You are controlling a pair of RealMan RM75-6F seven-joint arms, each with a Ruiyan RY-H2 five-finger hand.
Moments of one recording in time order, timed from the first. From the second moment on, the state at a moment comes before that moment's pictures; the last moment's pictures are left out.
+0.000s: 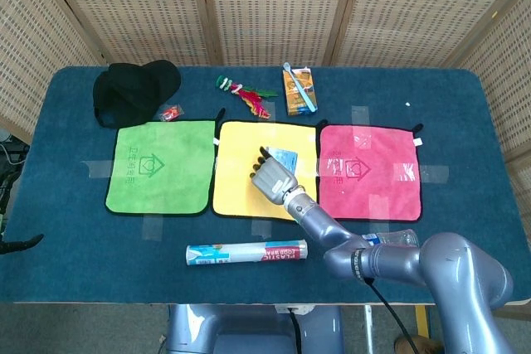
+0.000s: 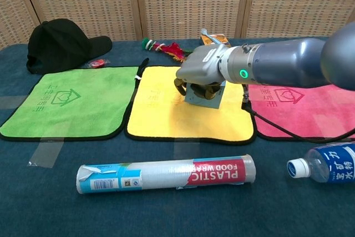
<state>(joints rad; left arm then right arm) -0.14 -0.96 -0.10 -1.77 1.23 1.31 0.04 1.26 -1.62 0.05 -1.32 -0.73 0.72 -0.92</state>
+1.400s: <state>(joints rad) -0.12 -0.95 -0.07 -1.81 1.30 1.36 0.02 1.18 -1.40 -0.23 -1.53 -0.56 0.88 -1.16</state>
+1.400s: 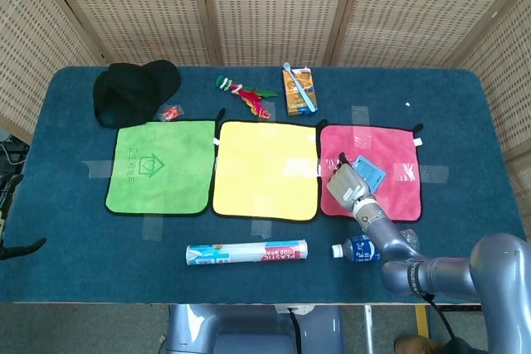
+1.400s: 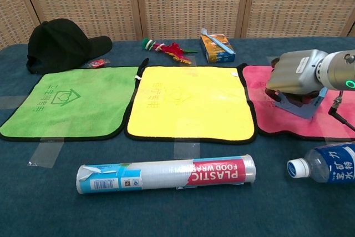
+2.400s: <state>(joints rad) -0.11 -0.94 -0.06 -1.81 1.37 1.38 -0.03 0.97 -1.23 -0.15 -1.63 -1.05 1.17 -0.67</state>
